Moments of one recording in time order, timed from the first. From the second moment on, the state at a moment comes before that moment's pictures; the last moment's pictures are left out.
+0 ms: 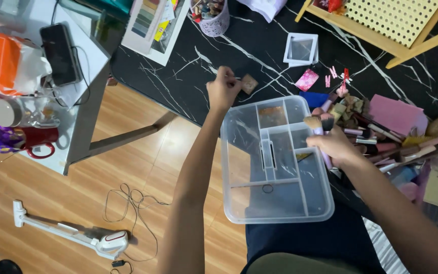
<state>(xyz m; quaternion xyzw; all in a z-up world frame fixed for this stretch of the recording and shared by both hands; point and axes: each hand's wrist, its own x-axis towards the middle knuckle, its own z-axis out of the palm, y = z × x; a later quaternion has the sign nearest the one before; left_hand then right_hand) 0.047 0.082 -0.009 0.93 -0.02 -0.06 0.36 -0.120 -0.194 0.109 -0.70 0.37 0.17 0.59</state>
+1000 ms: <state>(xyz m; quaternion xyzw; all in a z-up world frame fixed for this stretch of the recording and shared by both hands) -0.059 0.234 0.183 0.60 0.28 -0.47 0.58 -0.154 -0.138 0.130 -0.61 0.37 0.23 0.67</state>
